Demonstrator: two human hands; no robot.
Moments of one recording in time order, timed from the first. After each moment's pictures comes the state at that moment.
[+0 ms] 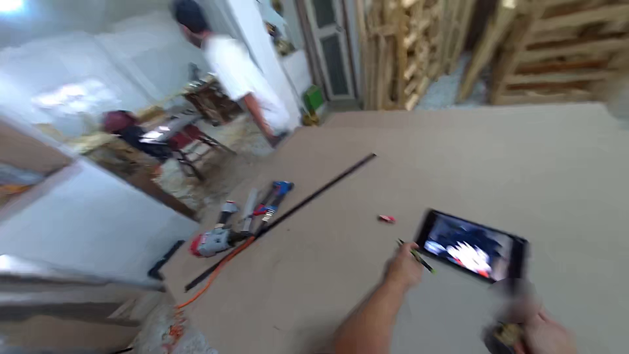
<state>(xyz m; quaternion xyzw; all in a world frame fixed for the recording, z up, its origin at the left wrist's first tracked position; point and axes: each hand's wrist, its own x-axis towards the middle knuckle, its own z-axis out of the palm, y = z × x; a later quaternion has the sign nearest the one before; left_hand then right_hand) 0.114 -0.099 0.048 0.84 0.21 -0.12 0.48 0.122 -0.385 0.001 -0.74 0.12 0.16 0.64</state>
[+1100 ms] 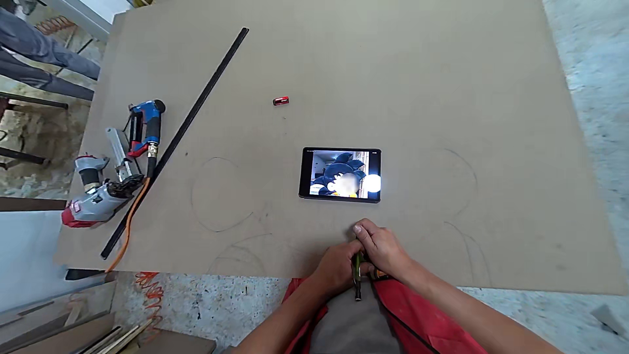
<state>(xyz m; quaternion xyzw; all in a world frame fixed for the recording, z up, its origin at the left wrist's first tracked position) -0.196 -0.217 0.082 0.82 -0.04 -0.31 0.48 -0.144 -0.396 0.053 -0.84 -0.12 0.29 0.44</state>
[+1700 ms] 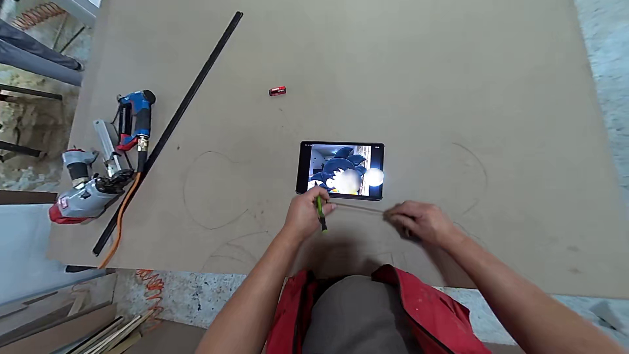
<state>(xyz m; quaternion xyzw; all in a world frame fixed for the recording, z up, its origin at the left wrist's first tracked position) -0.108 -0.156 0.073 0.89 0.08 -0.17 0.41 -0.082 -0.503 0.002 -0.86 -0.29 0.14 0.39</state>
